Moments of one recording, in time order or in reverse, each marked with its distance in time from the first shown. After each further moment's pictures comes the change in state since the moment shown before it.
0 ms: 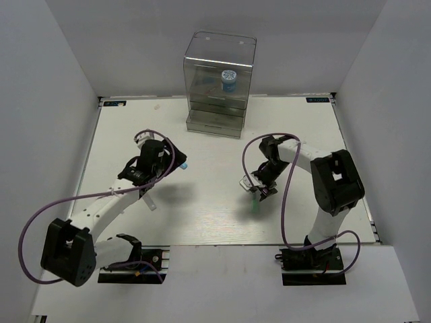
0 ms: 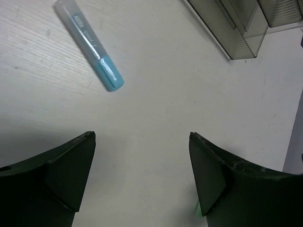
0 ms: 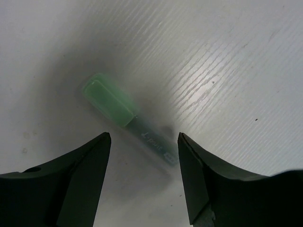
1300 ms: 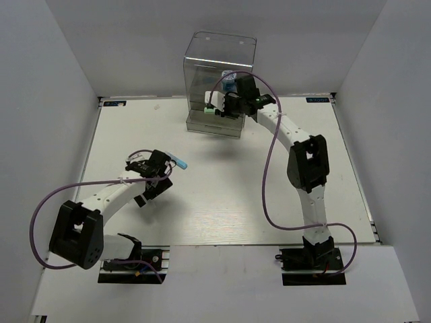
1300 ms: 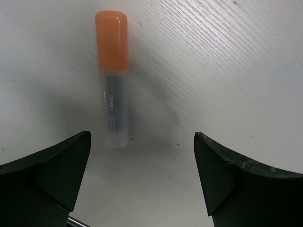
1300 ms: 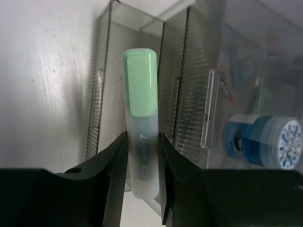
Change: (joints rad) left arm 0.009 0.101 0.020 -0.605 -0.262 -0.137; right arm 0.074 0.381 0.879 0.579 0.182 0.881
